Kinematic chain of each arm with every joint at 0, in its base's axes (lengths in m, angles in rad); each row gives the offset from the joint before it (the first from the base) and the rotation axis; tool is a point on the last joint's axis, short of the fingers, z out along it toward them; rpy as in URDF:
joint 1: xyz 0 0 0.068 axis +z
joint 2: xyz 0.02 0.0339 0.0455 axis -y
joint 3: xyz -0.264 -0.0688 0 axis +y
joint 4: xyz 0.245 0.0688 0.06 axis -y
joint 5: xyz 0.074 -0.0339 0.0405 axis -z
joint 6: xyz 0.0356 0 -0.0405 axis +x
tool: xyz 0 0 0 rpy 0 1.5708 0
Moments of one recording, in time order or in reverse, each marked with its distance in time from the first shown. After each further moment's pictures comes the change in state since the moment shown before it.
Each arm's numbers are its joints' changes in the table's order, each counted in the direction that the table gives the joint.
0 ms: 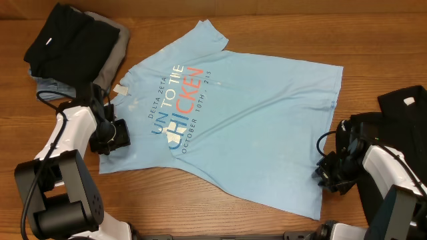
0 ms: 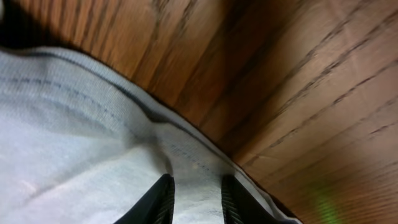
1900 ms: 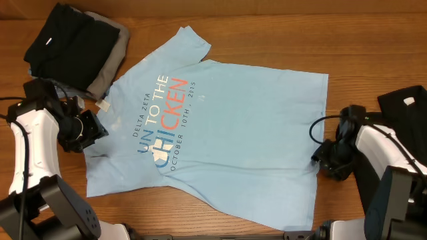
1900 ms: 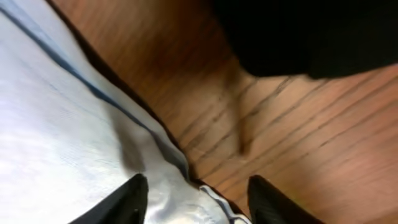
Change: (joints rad) left arm 0.214 0.110 -0.169 -0.216 0.186 0.036; right arm 0.119 -0.124 -0.184 -0.079 0.150 -0.005
